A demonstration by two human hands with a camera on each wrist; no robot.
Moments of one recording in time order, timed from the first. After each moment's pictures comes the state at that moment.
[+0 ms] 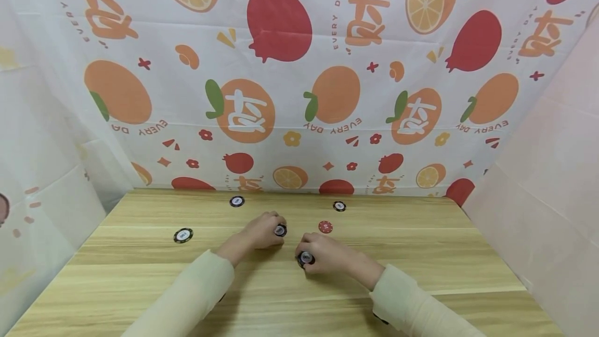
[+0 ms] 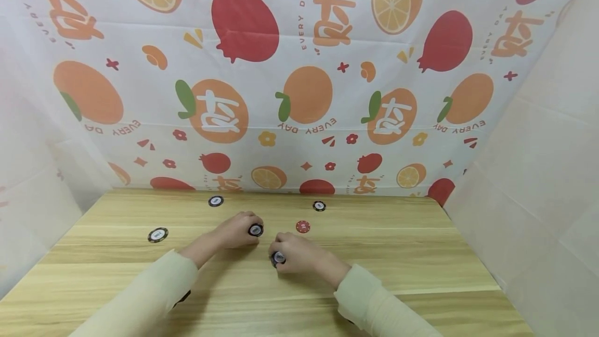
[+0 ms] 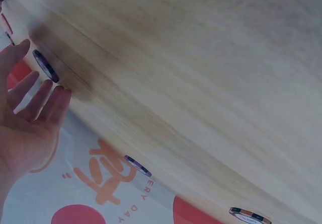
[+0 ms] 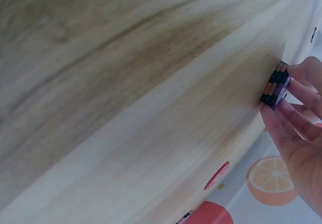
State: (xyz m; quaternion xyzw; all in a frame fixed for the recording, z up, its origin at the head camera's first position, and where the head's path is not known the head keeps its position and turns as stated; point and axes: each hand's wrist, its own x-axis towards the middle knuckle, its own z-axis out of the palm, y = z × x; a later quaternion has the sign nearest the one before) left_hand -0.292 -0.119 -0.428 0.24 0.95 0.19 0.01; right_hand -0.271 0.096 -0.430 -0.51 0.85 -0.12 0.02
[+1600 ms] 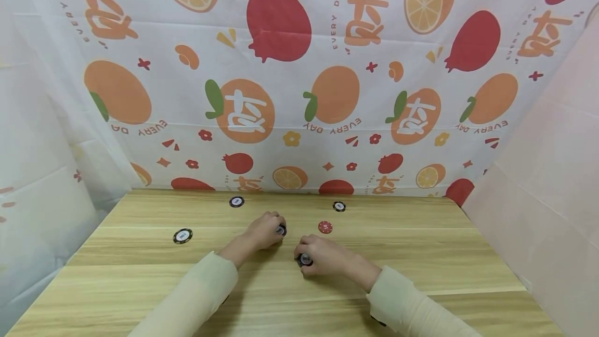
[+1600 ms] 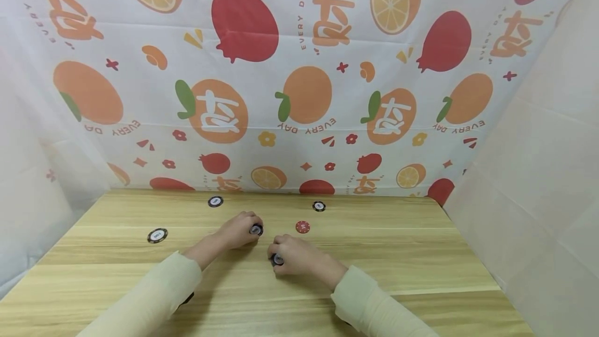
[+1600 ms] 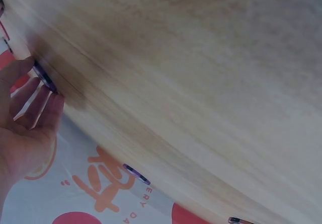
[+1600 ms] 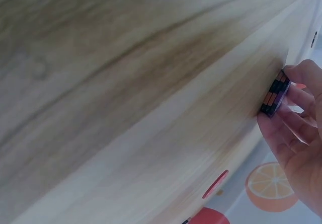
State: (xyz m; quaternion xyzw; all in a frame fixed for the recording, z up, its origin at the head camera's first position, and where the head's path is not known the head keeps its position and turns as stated) left_hand -0.296 -0.114 -0.437 0.24 0.96 0.17 -0.03; right_hand -0.267 0.090 -0.434 -0.50 0.86 -0.07 0.00
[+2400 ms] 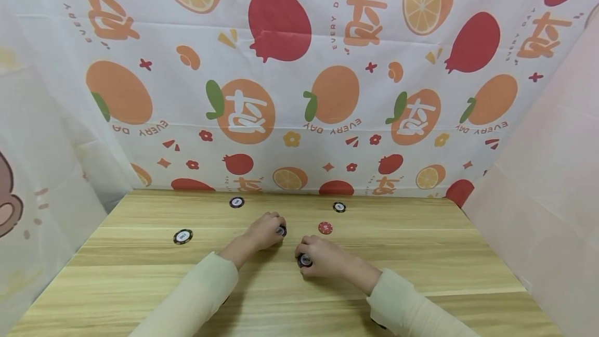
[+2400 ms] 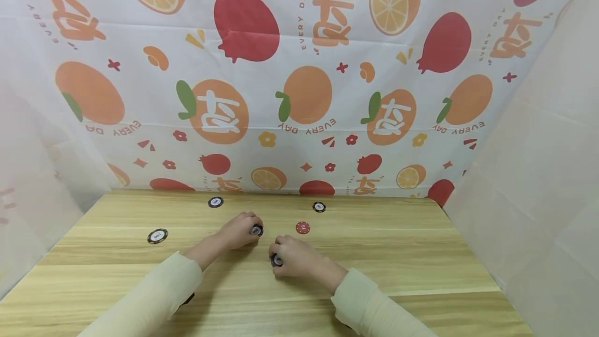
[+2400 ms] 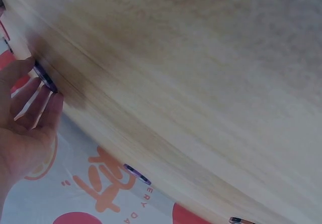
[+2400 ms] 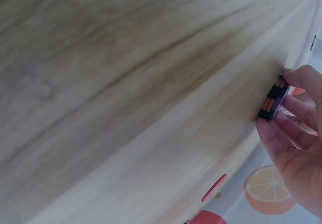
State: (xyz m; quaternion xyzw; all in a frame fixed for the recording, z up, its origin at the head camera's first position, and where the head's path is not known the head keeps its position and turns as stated) left_hand -0.296 -0.114 -0.438 0.24 0.96 0.17 -0.03; right_hand -0.263 0.088 -0.435 -0.46 0.89 -0.07 0.01
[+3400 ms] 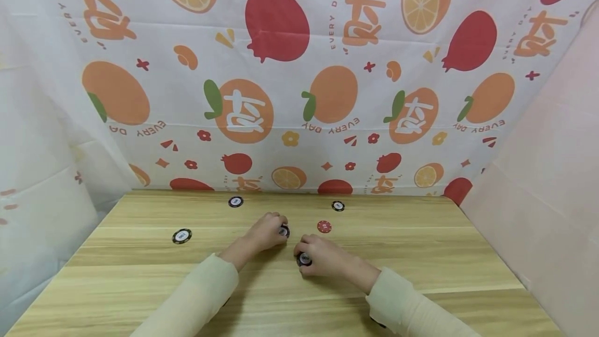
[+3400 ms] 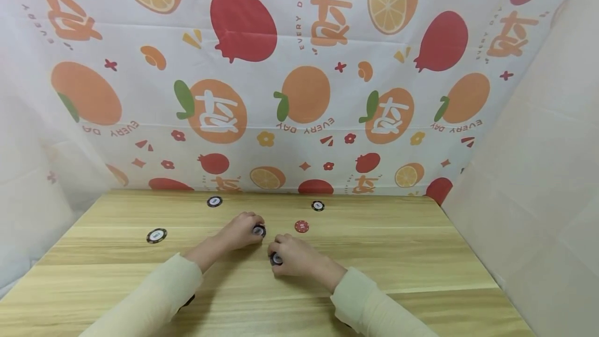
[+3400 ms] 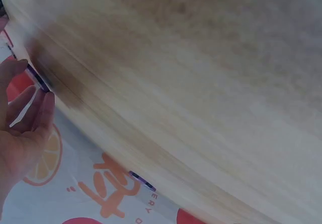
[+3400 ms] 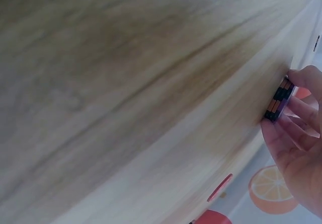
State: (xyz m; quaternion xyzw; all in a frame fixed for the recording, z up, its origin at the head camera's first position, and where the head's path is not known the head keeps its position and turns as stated) left_hand -0.296 -0.108 -0.439 0.25 0.95 0.19 -0.05; right_hand -0.264 0.089 -0.437 -0.45 0.89 -0.09 0.02
